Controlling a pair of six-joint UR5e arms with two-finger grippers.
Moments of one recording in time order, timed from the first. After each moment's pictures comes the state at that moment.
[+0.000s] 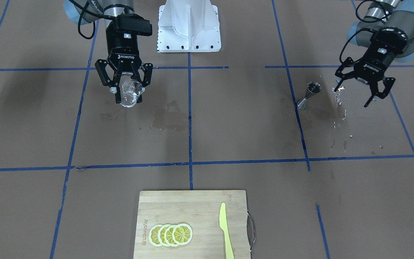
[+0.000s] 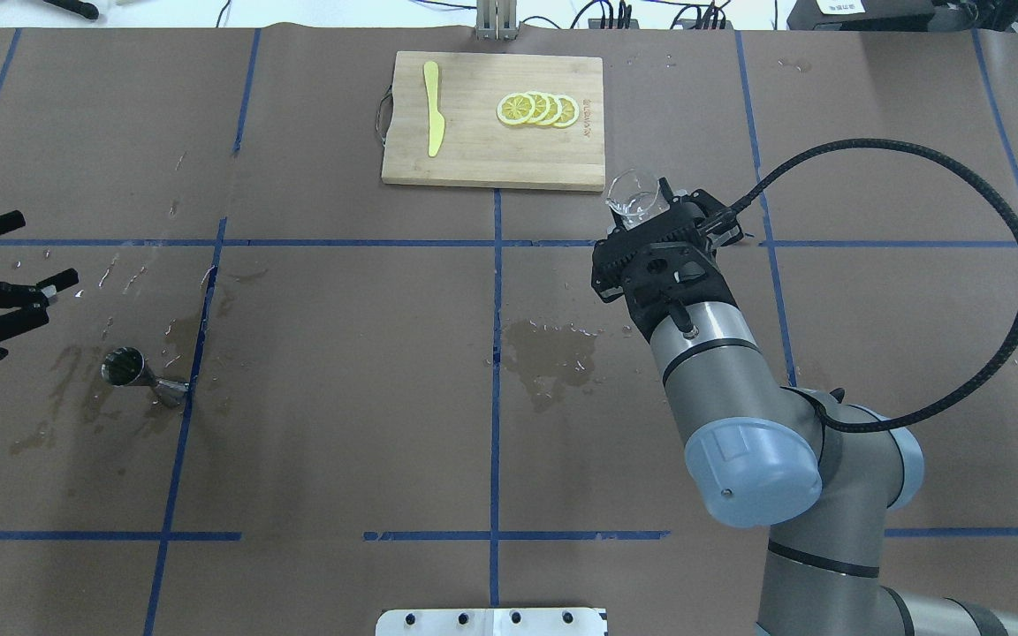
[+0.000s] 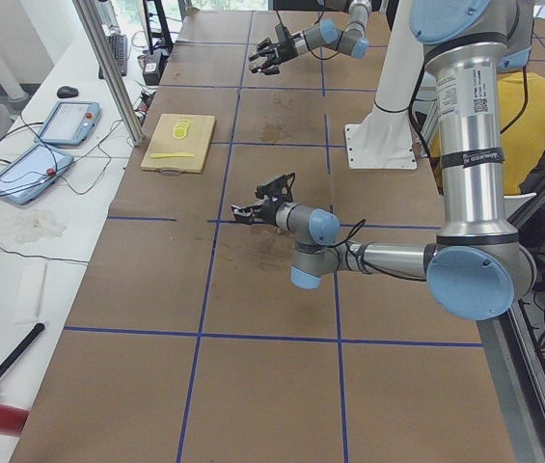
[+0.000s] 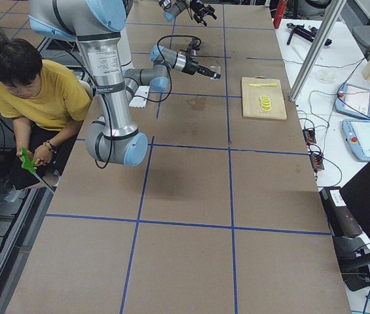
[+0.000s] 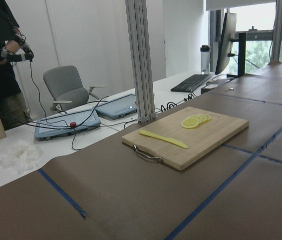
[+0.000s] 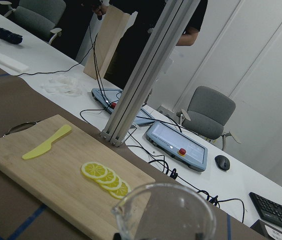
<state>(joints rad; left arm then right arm) -0.84 -1.44 -1.58 -3.34 -1.63 -0.36 0.31 -1.22 1.99 -1.13 0.68 0.56</state>
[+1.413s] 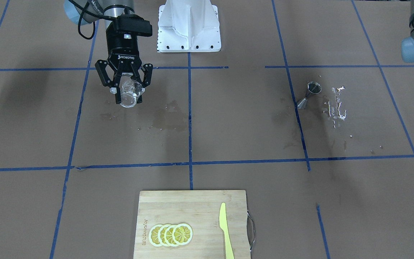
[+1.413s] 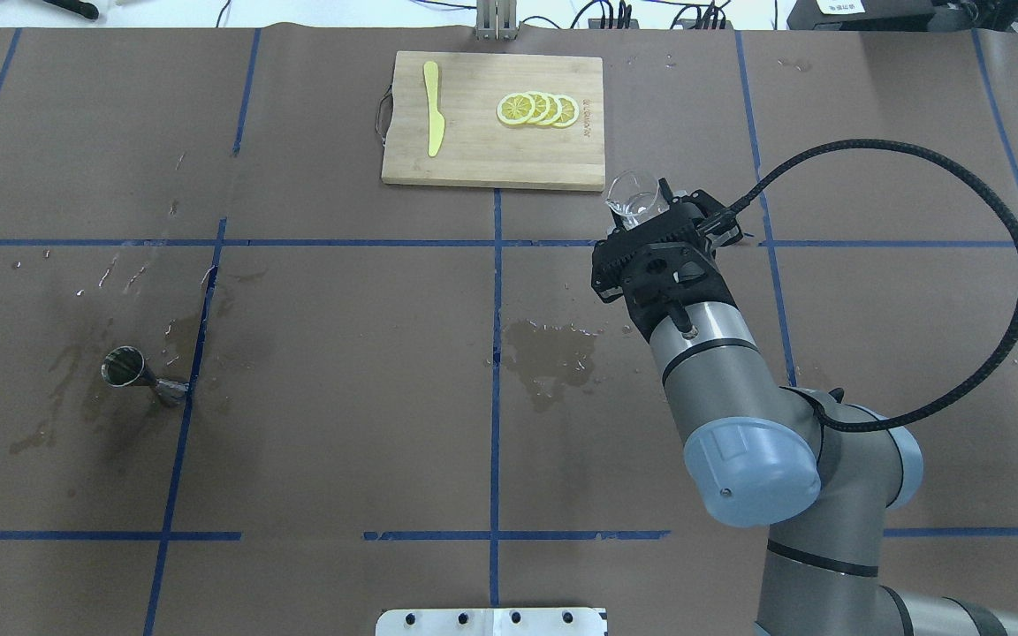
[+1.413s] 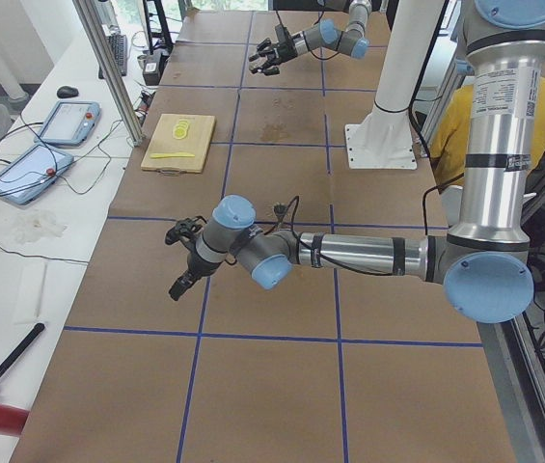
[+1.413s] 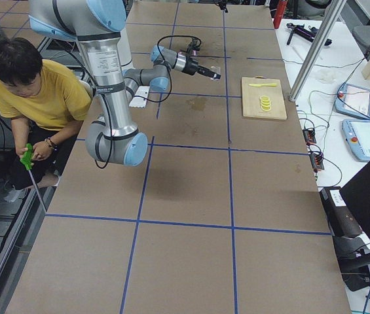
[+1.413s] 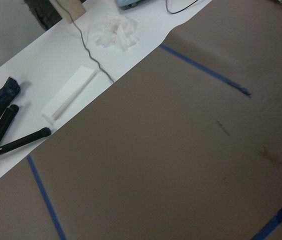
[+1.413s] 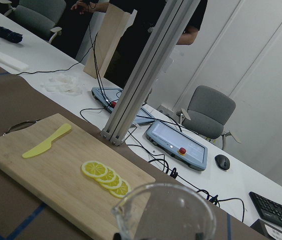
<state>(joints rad) -1.31 -1.58 -1.55 -2.21 -1.92 -0.10 0.31 -1.22 1.98 -1.13 0.68 0.56</state>
